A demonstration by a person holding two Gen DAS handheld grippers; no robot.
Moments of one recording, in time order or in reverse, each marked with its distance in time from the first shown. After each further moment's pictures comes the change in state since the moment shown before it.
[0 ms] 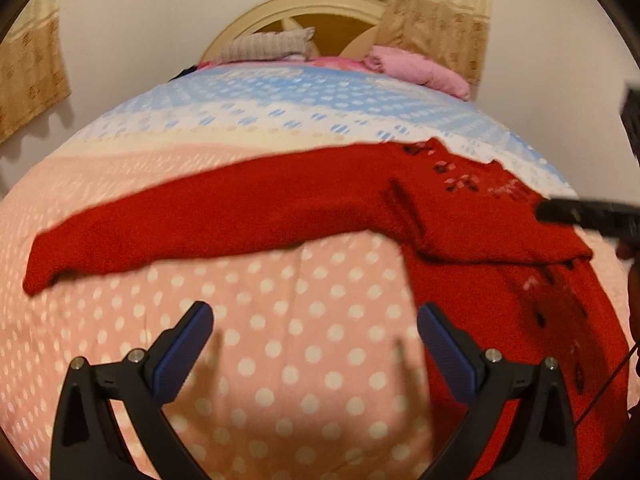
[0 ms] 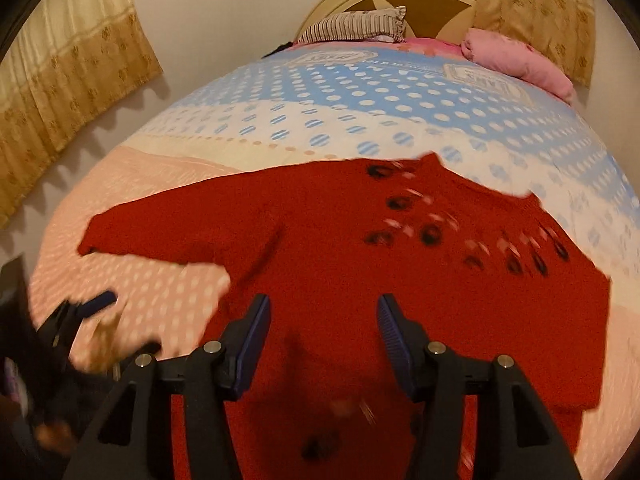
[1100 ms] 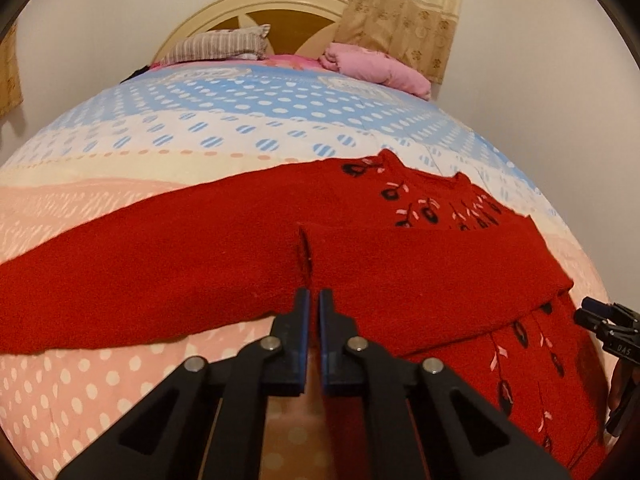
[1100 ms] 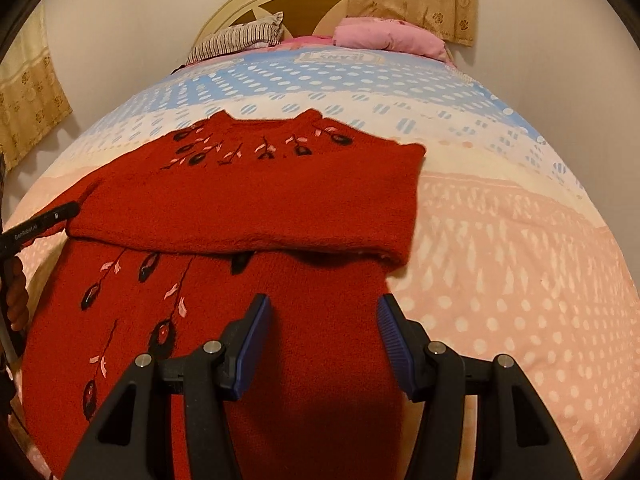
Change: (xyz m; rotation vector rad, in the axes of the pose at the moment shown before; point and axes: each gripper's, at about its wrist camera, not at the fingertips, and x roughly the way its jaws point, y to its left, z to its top) left arm 0.061 -0.042 0.045 -0.003 0.018 -0.160; right arm -0.046 -0.141 -0.103 0.193 -0.050 -0.287
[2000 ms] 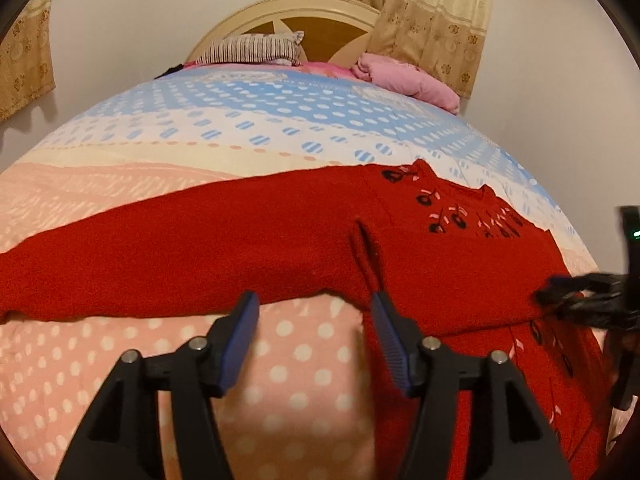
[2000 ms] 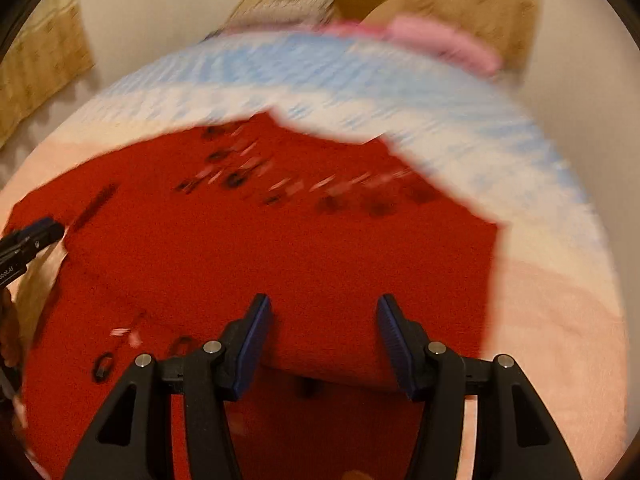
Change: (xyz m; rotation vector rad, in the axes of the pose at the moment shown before) left arm -0.027 0.022 -0.016 -0.049 -0.037 0.093; right arm 0.074 0.090 0.061 -0.199 0.188 0.115
